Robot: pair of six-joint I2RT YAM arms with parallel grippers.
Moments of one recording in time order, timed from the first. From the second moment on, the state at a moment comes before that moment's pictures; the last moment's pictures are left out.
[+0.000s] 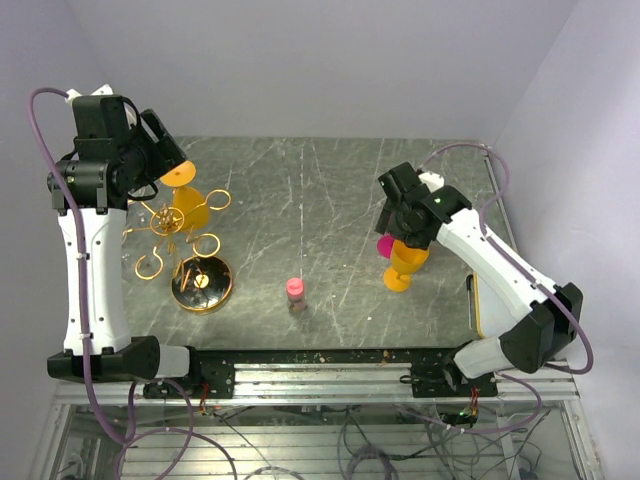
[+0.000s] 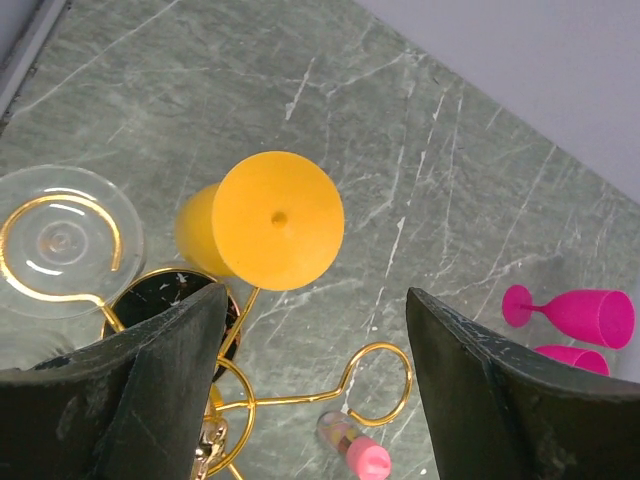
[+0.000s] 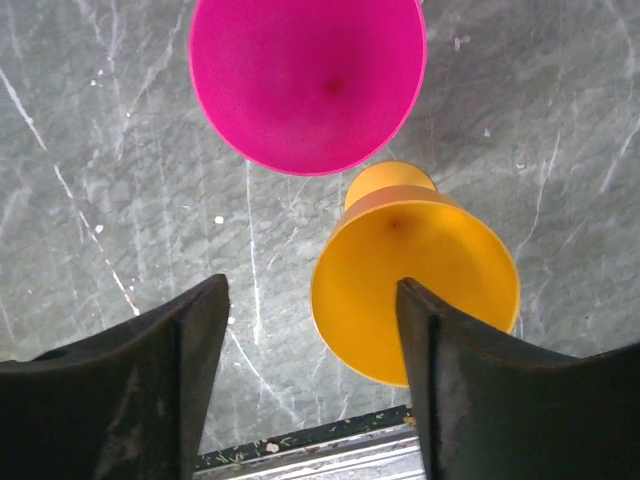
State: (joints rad) left arm 0.04 1.35 1.89 -1.12 -0.02 -0.50; right arm 0.57 1.45 1.38 -1.06 0.42 0.87
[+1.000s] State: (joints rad) left arm 0.15 1.39 1.71 -1.05 -0.01 -0.63; right arm 0.57 1.14 1.30 -0.90 0.47 0.83
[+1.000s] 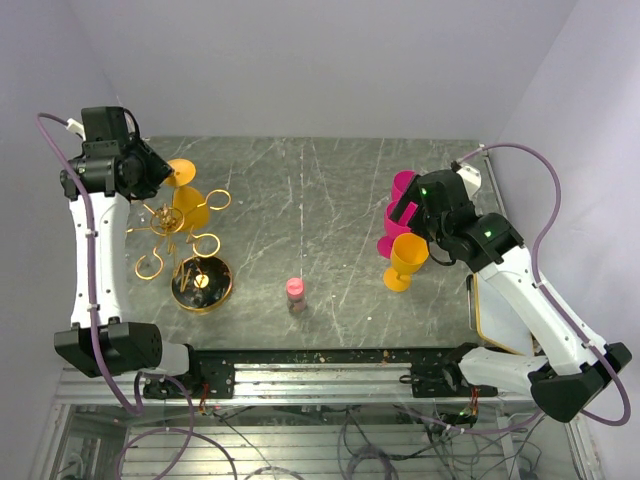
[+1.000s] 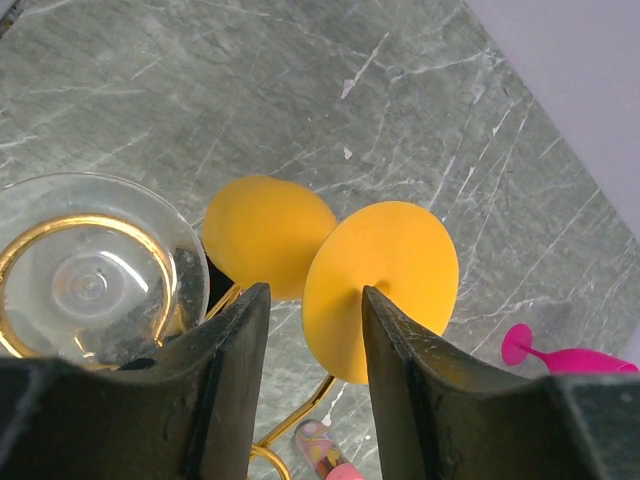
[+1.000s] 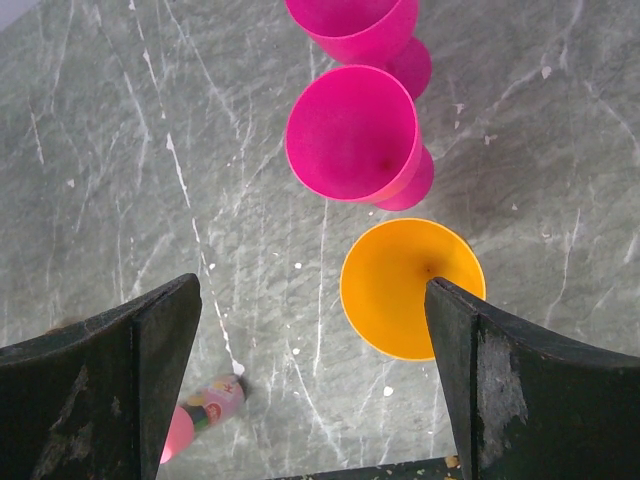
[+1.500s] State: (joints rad) left arm 0.15 1.37 1.66 -0.98 0.01 -0.64; right arm 0.57 1.14 1.31 -0.90 0.51 0.83
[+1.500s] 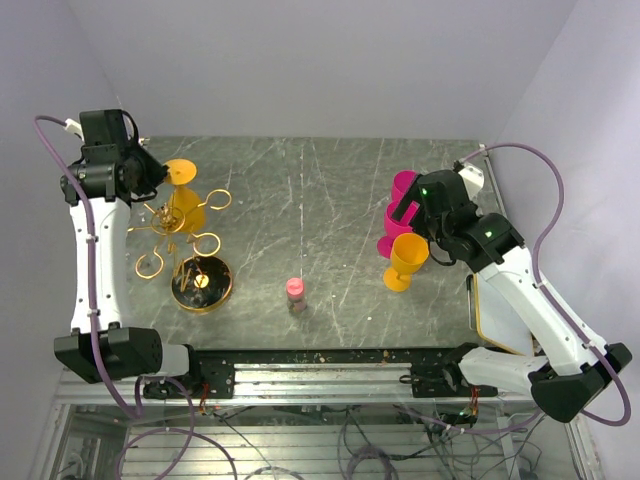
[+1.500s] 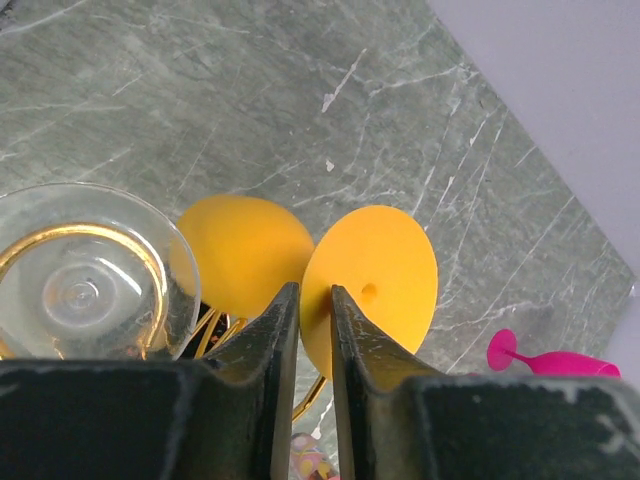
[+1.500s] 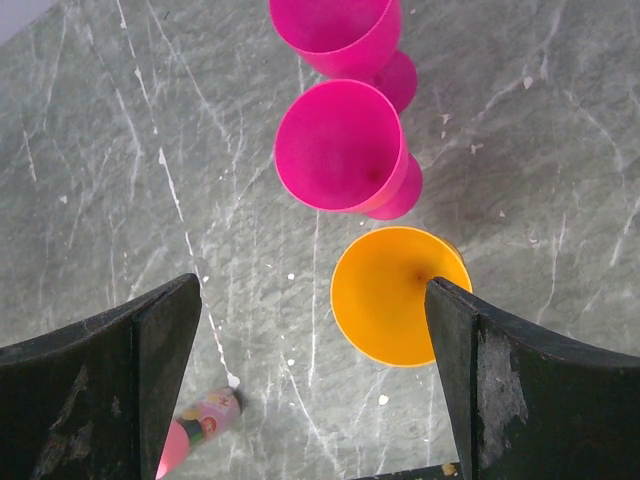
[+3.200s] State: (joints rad) left arm 0.25 1.07 1.33 -0.74 0.18 -1.02; right arm 0.57 1.14 1.33 -0.89 0.50 0.83
